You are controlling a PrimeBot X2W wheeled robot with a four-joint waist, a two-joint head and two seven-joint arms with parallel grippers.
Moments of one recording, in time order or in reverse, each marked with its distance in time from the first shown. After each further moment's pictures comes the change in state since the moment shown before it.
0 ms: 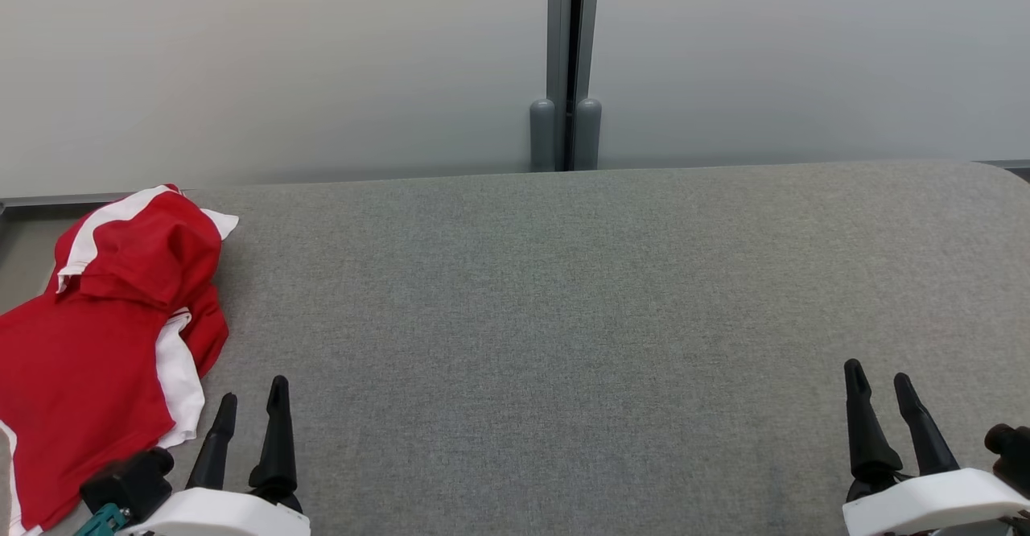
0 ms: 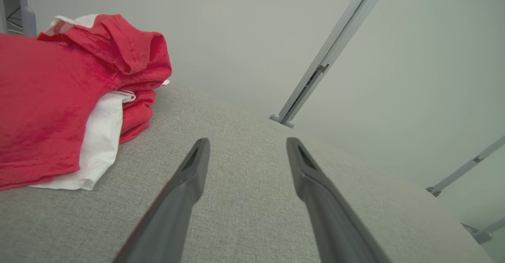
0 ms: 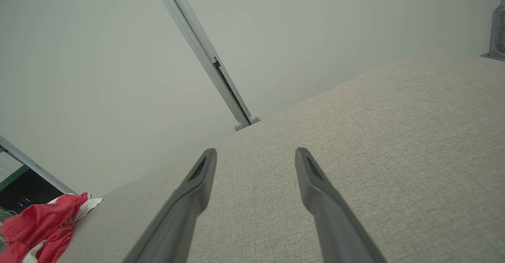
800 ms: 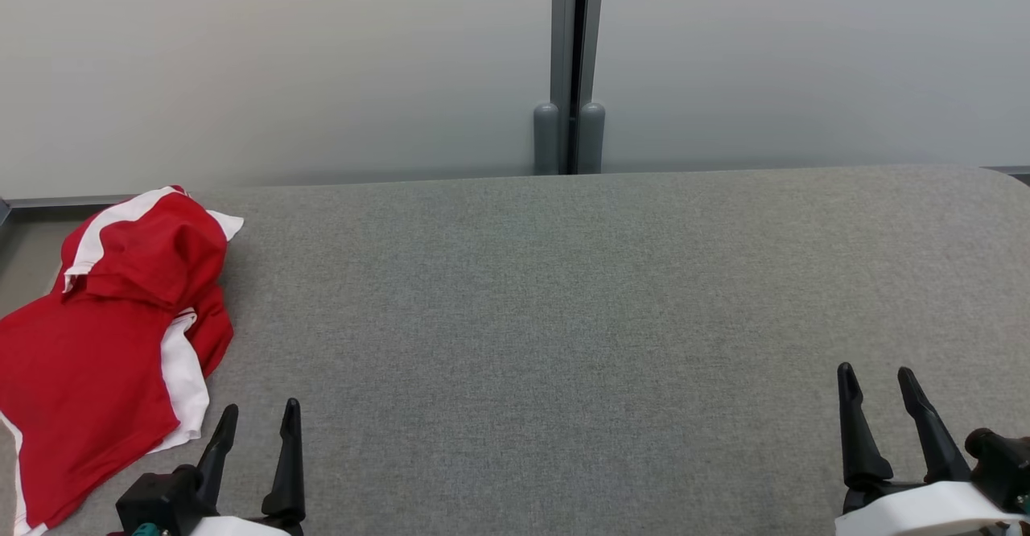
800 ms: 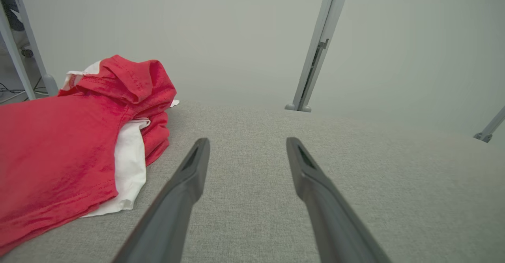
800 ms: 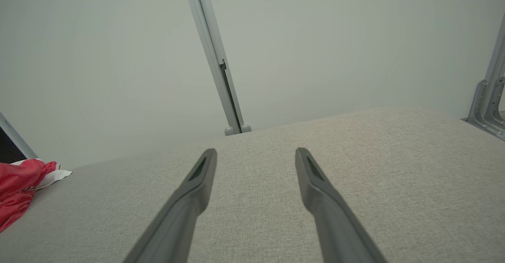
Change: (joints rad) left arm 0.048 0.040 -0.038 -0.029 0.262 0.021 -0.061; right arm 0.015 0.000 0.004 -0.009 -0.248 0.000 -0.061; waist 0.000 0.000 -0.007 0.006
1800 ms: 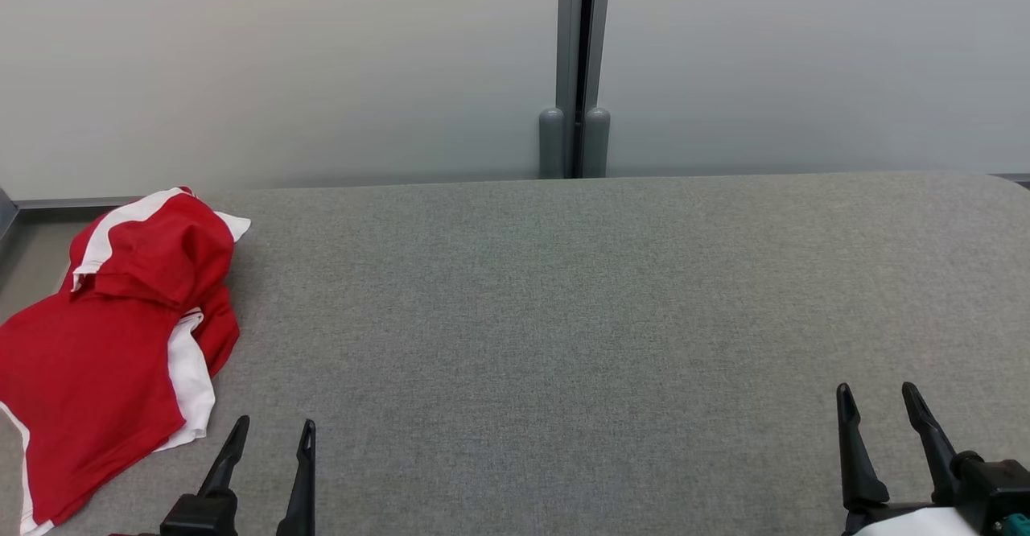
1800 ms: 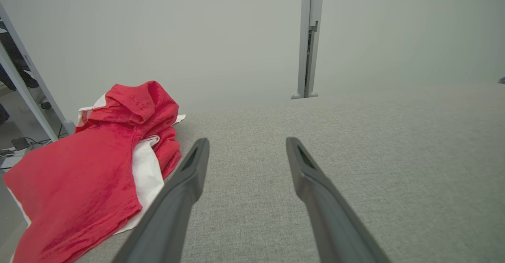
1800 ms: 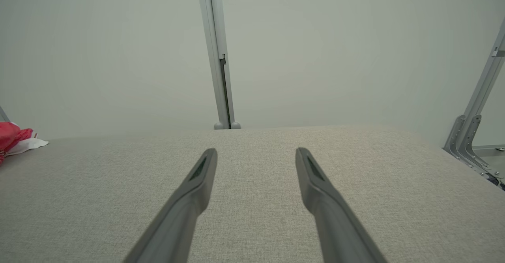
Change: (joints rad) left arm 0.035 0.009 -0.015 0.000 0.240 0.010 -0.062; right arm 0.031 0.011 -0.023 0.020 -0.181 0.000 -0.062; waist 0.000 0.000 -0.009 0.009
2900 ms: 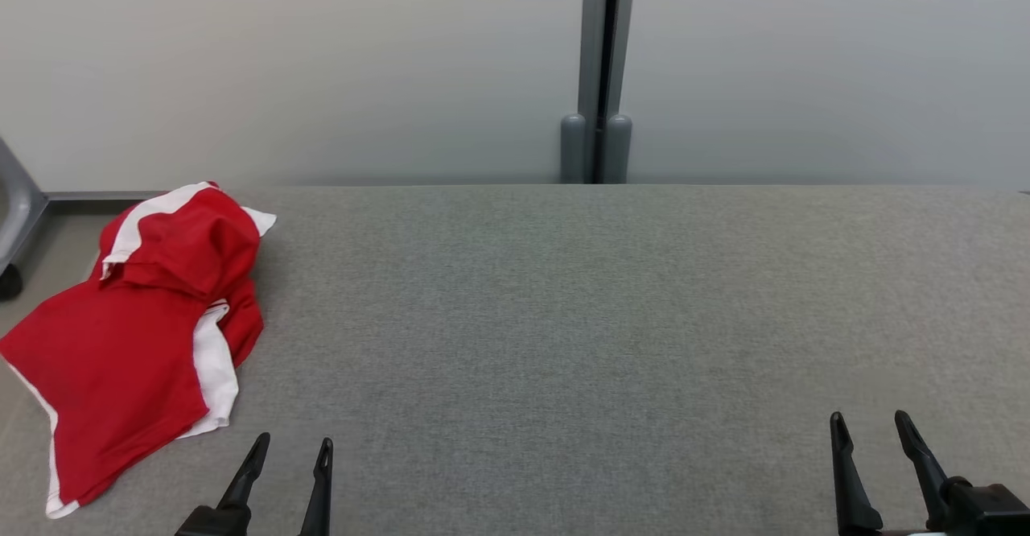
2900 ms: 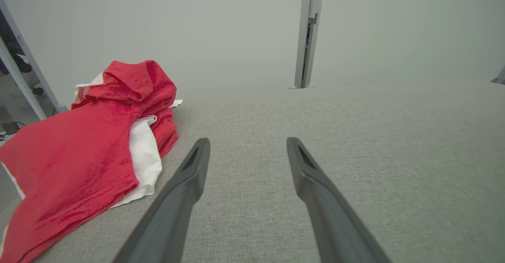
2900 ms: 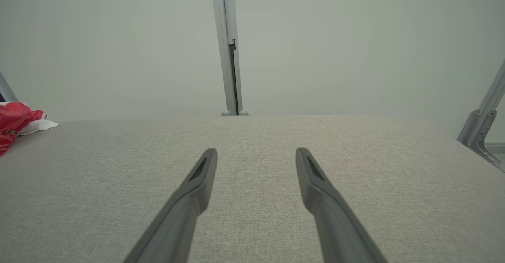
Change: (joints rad) left arm 0.008 -0.051 0.041 0.061 0.042 -0.081 -0.021; right arm 0.031 0.001 0.015 0.034 -0.017 0.000 -0.021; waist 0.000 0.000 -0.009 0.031
